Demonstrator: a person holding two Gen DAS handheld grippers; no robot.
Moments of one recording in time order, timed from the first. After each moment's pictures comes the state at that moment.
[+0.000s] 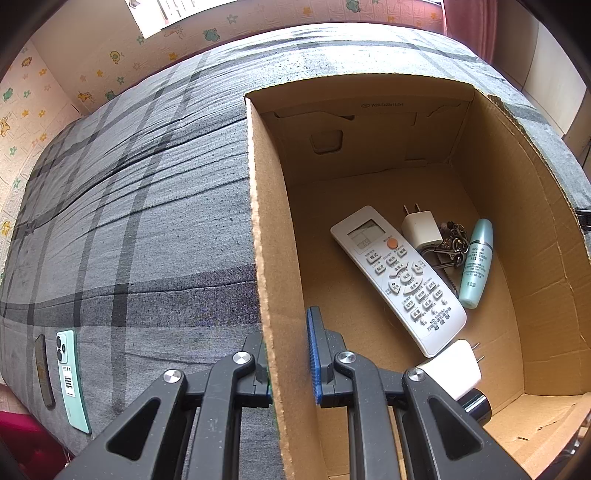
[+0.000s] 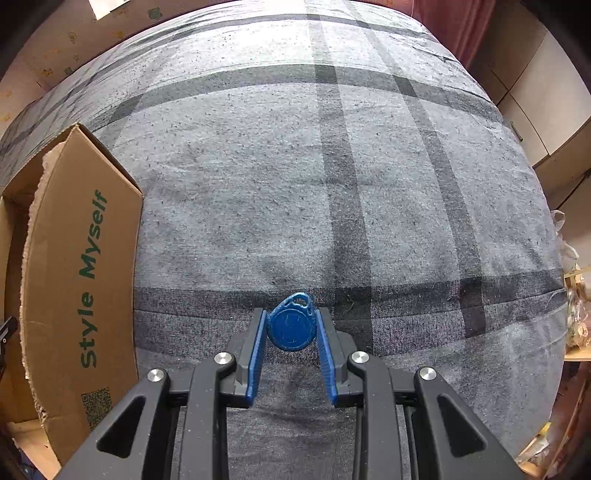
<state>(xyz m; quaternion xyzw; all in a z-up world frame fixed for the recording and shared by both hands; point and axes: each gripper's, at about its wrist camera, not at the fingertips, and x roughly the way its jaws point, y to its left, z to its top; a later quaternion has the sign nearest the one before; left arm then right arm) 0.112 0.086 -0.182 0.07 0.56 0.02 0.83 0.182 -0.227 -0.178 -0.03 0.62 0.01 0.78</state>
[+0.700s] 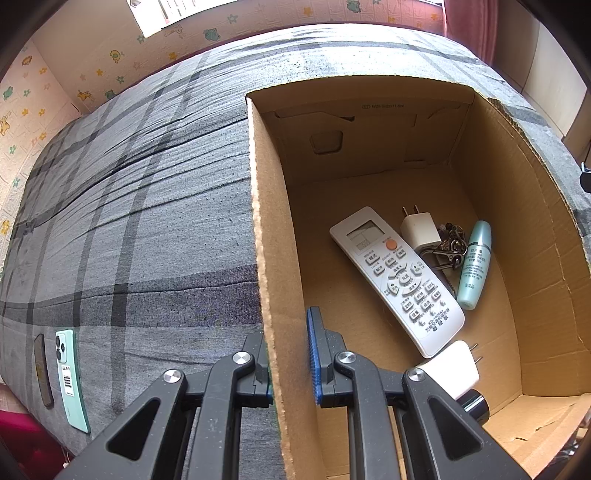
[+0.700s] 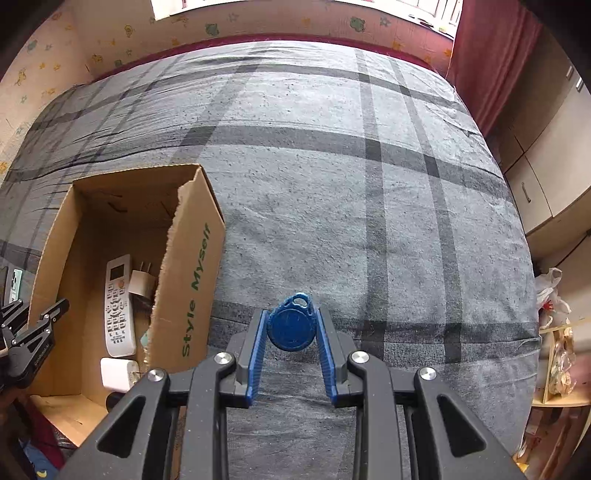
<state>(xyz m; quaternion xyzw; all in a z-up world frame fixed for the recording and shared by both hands) 0.112 0.087 -0.181 0.07 0.56 0.02 0.83 0.170 -0.178 -0.108 -0.08 0.57 0.07 0.82</state>
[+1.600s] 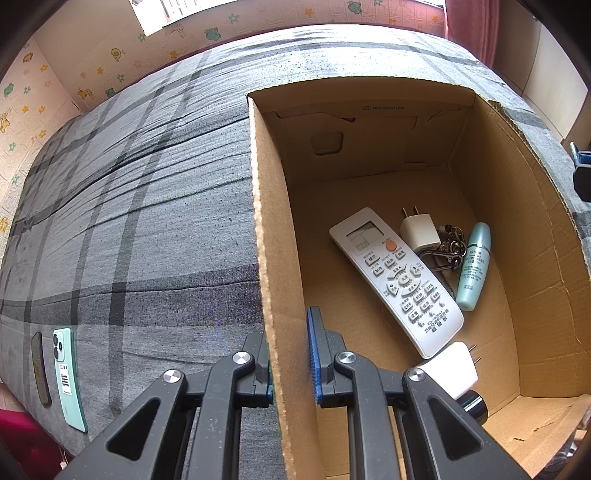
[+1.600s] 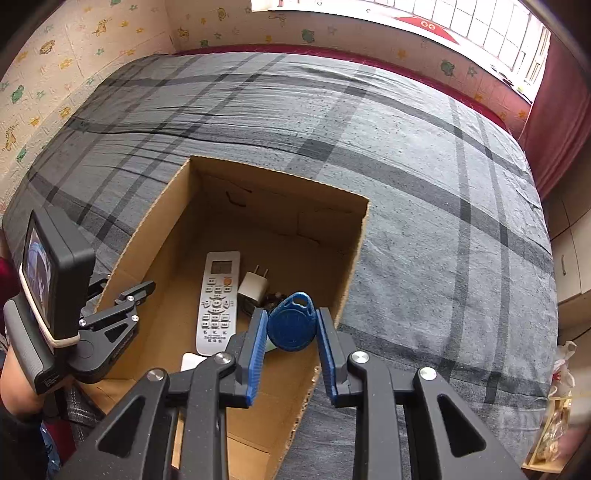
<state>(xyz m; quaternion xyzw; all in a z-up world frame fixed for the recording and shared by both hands) 0.113 0.090 -0.180 0.07 0.56 0.01 0.83 0.141 -0.064 -0.090 -0.14 0.54 0.19 0.81</state>
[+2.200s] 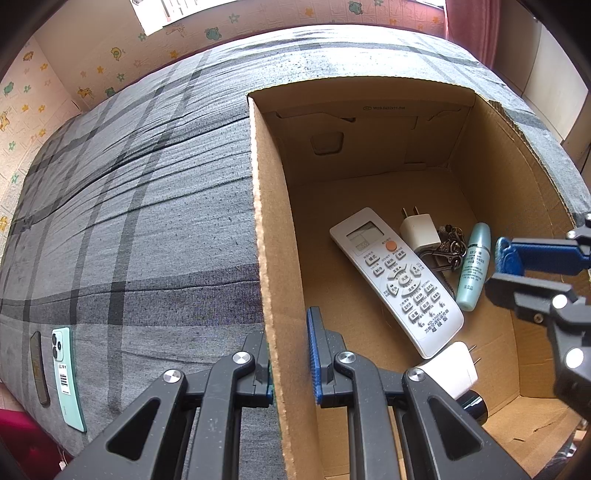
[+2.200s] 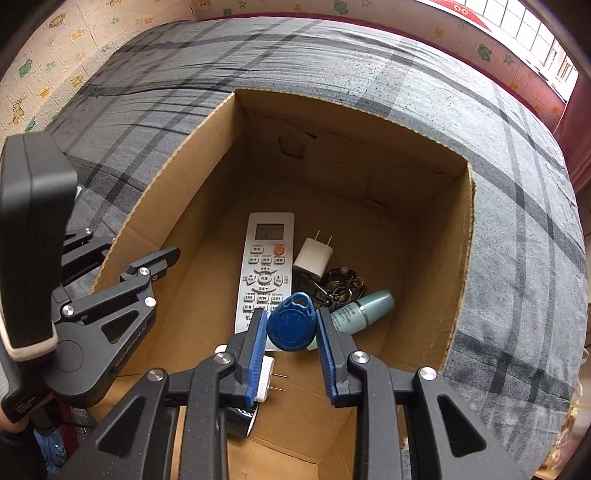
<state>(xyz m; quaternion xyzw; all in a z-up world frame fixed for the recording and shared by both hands) 0.112 0.092 -0.181 0.06 0.56 0.01 0.83 0.127 -0.015 -0.158 -0.15 0.58 0.22 0.77</state>
